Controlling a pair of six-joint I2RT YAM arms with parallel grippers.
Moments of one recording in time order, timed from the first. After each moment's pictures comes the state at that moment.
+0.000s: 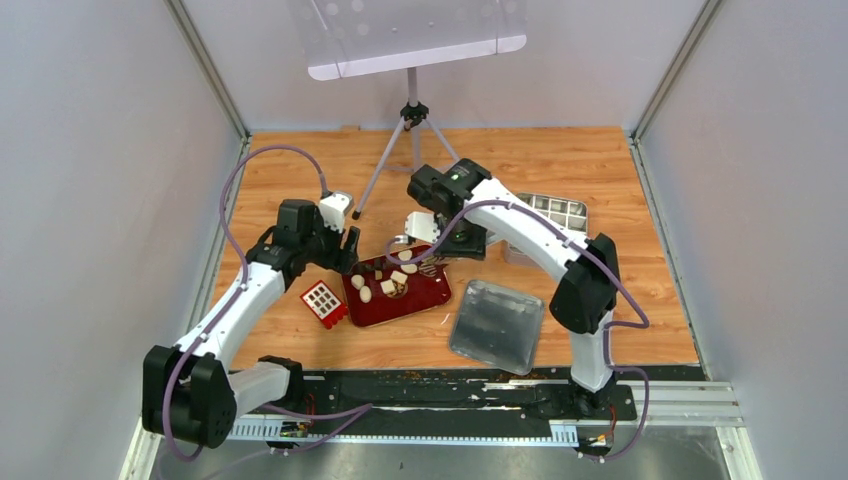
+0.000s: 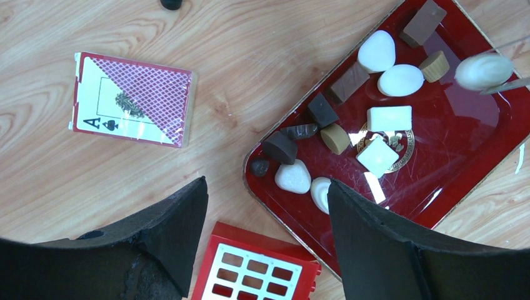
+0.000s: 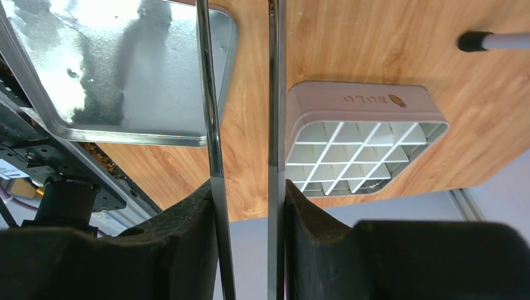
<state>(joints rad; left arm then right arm) -0.22 1.12 0.76 -0.41 0.23 0.14 0.83 1.98 1.94 -1.52 0.17 -0.69</state>
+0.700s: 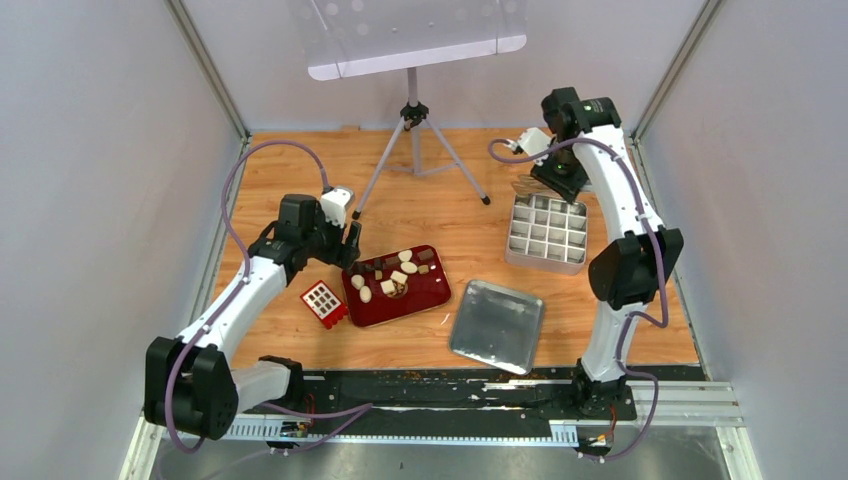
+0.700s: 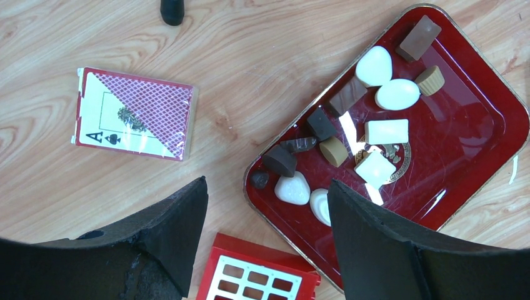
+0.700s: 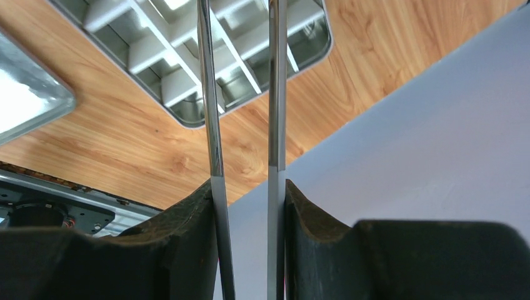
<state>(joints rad) -0.22 1.16 0.79 -0.39 0.24 0.14 0.23 1.94 2.13 -1.52 0.18 -0.74</state>
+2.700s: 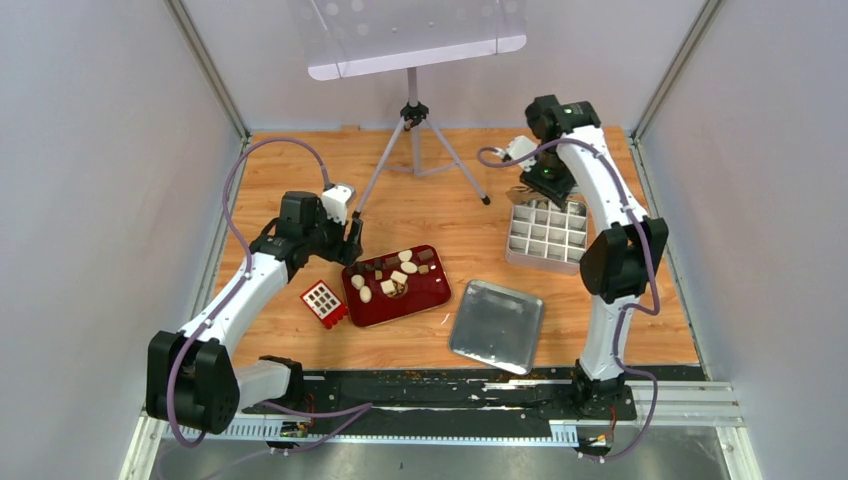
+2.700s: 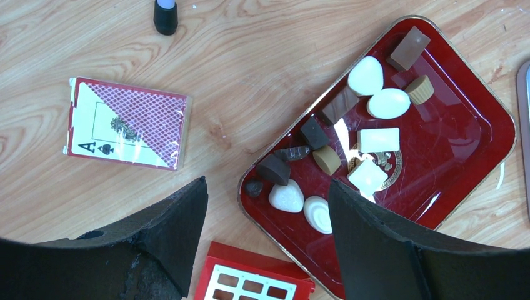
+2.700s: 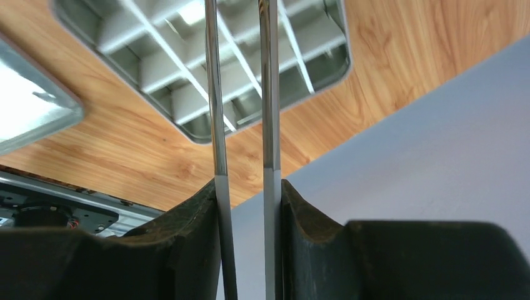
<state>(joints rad) -0.22 1.19 0.81 -0.37 0.26 0.12 0.21 2.01 2.12 -1.51 0.21 -0.72</state>
